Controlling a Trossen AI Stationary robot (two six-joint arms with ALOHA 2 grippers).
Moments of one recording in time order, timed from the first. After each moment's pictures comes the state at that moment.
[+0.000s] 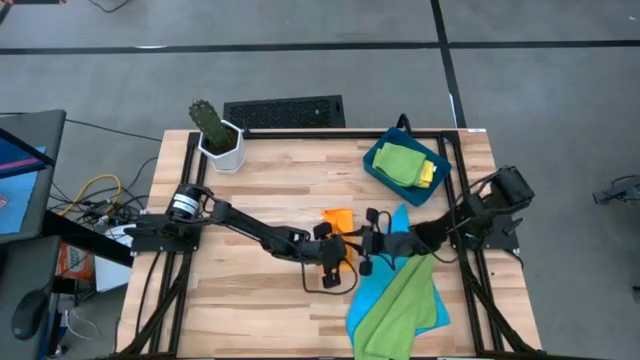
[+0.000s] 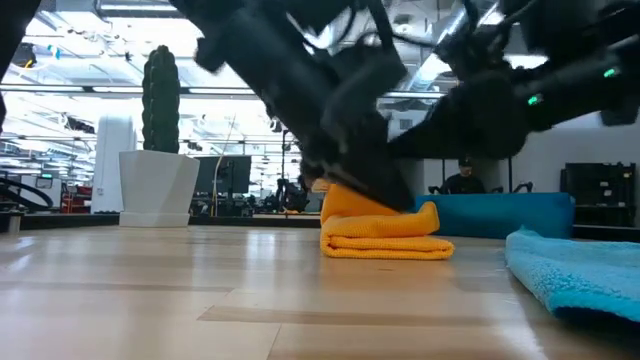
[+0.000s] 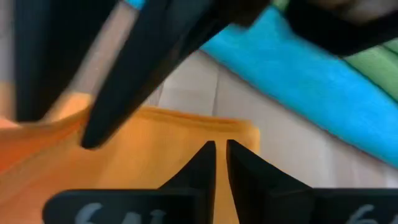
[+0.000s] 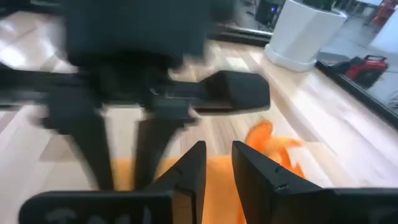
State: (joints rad) left arm -0.25 2.04 1.26 0.01 -0.24 -0.33; right arm 0.34 1.71 0.48 0.88 0.50 -0.06
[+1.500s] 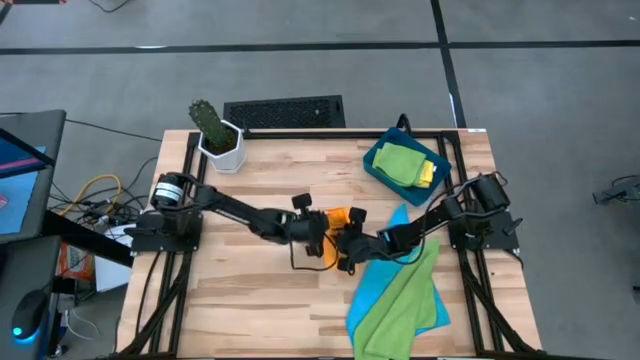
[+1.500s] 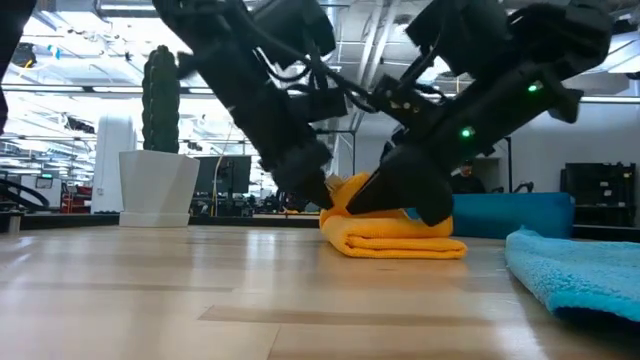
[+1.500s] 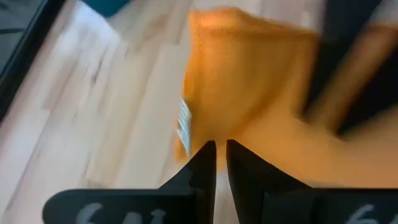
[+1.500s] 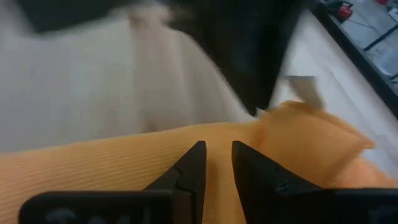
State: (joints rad) left arm -0.11 1.90 1.08 -0.08 -0.52 -0.08; right arm 0.30 1.88 0.79 0.35 0.63 0.00
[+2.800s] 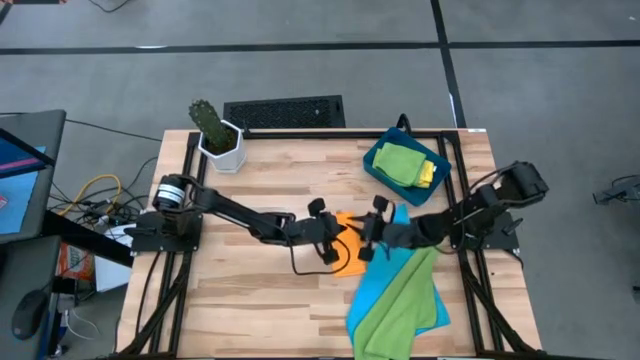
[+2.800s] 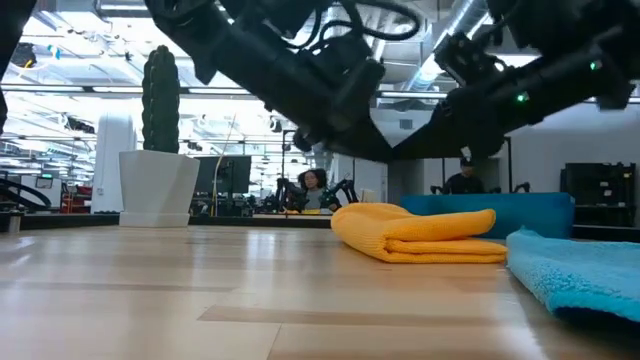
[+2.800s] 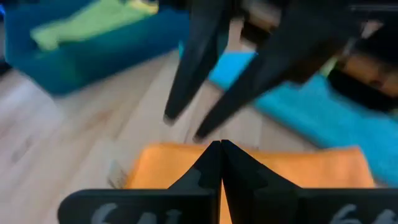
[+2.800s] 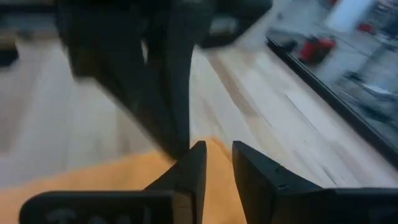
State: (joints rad) left arm -0.16 1.93 1.07 0.34 -0.40 -0.17; right arm 0.28 1.56 0.45 0.69 0.58 -0.05
